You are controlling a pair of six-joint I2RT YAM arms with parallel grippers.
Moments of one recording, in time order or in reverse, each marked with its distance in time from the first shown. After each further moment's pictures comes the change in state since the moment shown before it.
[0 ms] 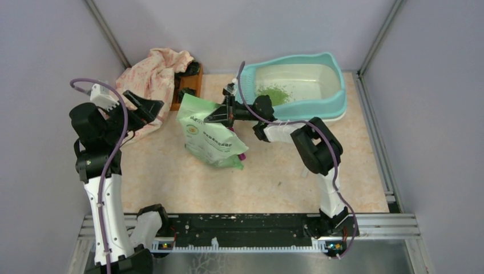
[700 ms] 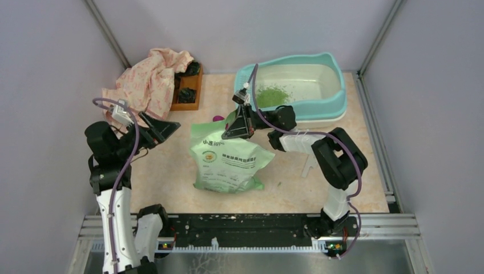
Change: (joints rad) left arm 0.000 -0.122 -0.252 0.084 0.284 -0.111; right arm -0.027 -0.269 -0.283 0.302 -0.179 0.129
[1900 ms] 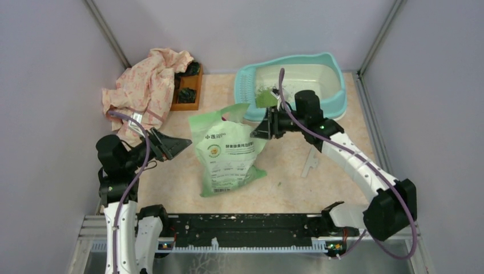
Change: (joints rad) left arm -0.092 -0.165 -0.195 0.105 0.142 -0.045; right arm -0.165 -0.507 0.074 -1.698 0.365 -1.433
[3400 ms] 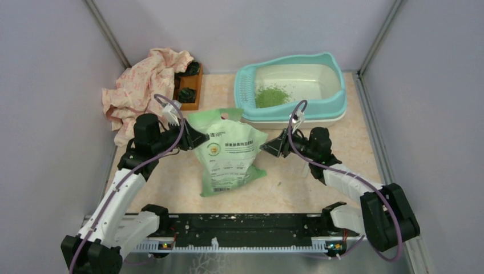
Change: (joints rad) left arm -0.417 0.324 0.040 0.088 -0.377 0.241; right arm -0.110 -0.141 -0.678 0.852 0.023 0.182
